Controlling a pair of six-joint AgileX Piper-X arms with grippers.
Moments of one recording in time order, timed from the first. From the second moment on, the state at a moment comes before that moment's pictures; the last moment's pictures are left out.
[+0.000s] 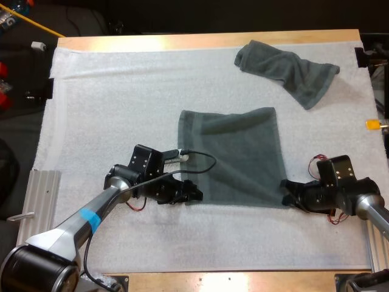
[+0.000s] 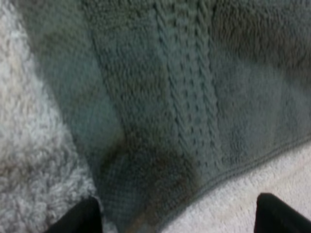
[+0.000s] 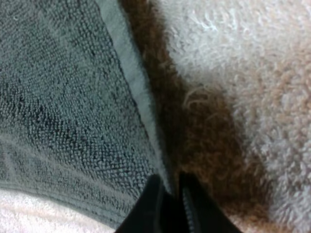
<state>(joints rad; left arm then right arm) -0.35 1.50 -0.63 0.50 0.65 -2.12 0.25 1.30 -0.48 0.51 -0.46 -1.20</state>
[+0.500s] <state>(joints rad) -0.43 1.50 -0.63 0.46 0.62 -2.21 0.25 1.30 -0.48 0.54 -0.46 -1.20</state>
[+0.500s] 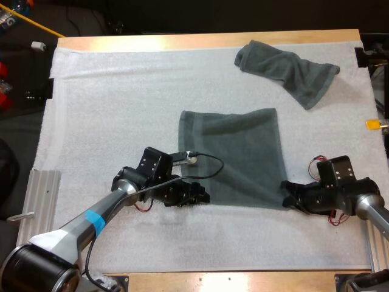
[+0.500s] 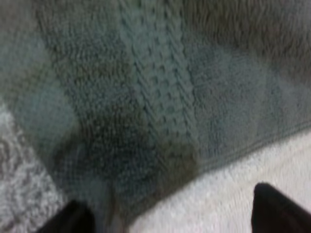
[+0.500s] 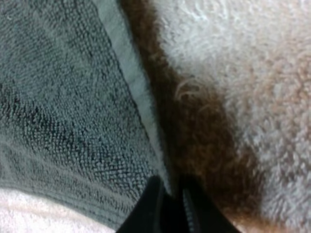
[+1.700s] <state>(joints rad) -0.43 1.16 -0.63 0.83 0.46 -1.90 0.25 0.98 -0.48 0.81 -0.52 -1.24</state>
